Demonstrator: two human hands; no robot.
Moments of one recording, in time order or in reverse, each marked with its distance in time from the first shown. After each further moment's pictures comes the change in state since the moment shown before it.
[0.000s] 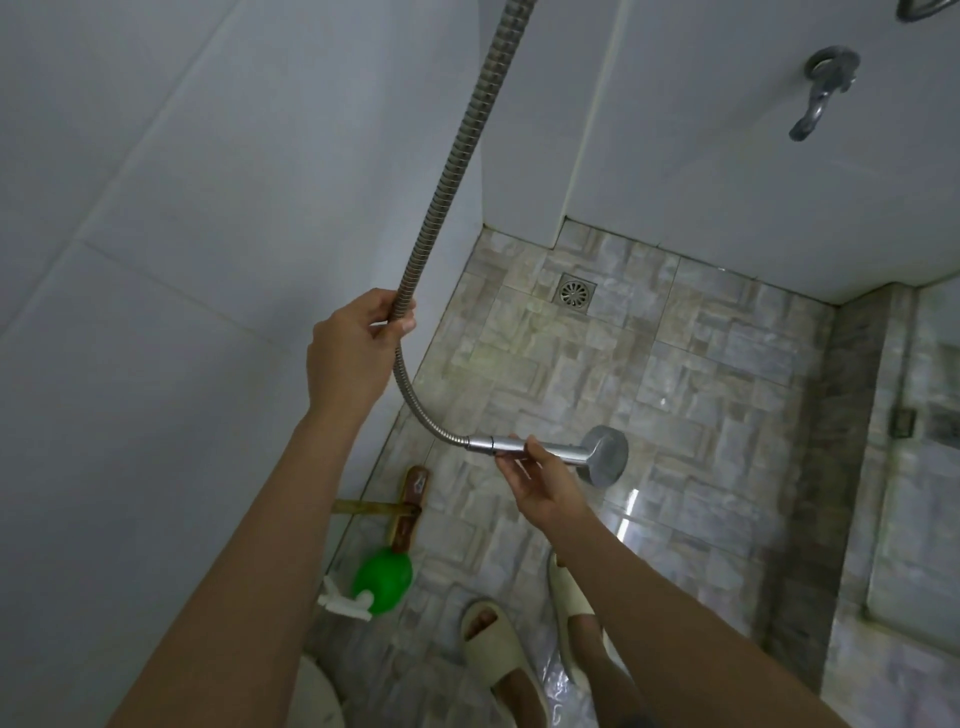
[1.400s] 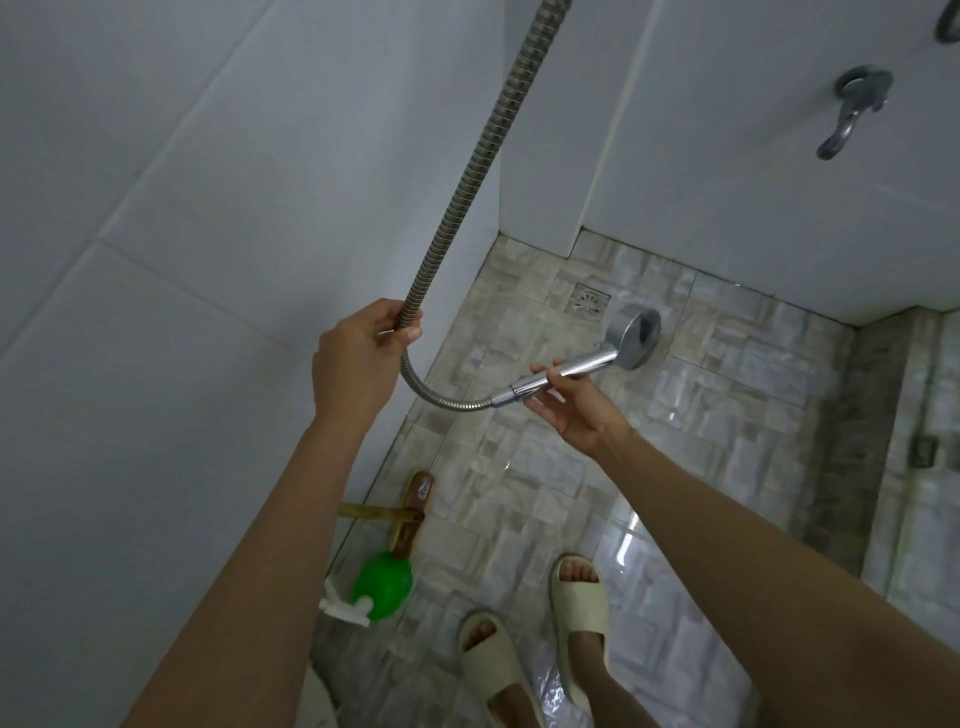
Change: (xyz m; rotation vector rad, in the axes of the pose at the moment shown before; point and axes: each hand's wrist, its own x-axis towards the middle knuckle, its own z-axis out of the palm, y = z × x) left_hand 0.000 -0.007 -0.005 0.005 0.018 -0.037; right_hand 0.032 -0.080 0.058 -0.420 -0.293 -0.144
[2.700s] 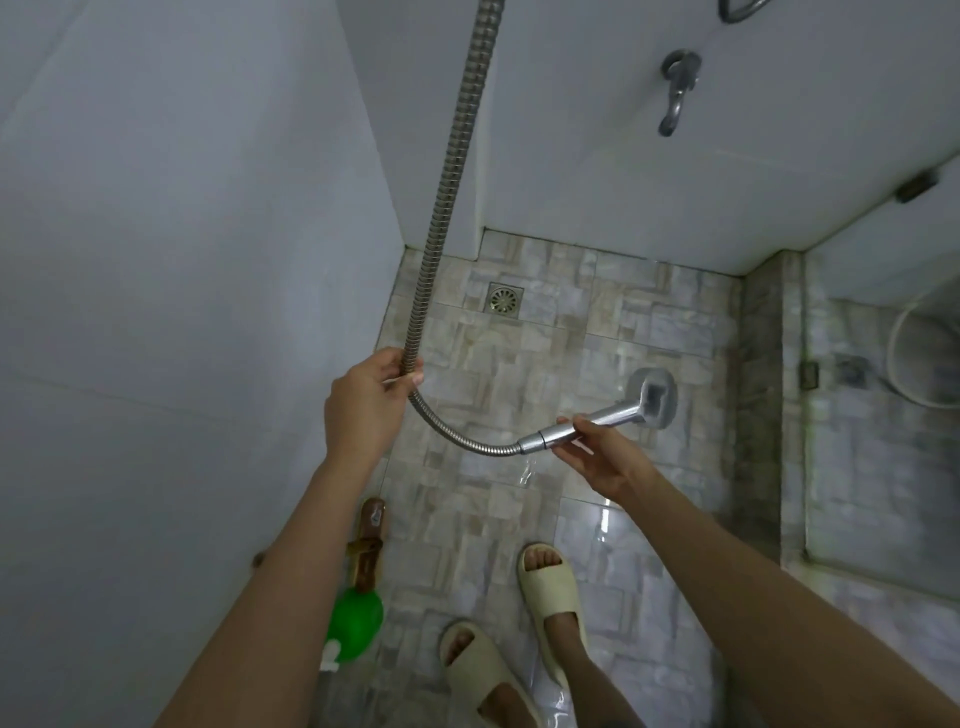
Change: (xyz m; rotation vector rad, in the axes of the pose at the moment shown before) left_hand -0.026 0.028 0.083 0.031 -0.235 0.045; right_hand -0.073 -0.017 -0.116 0.138 0.318 -0.036
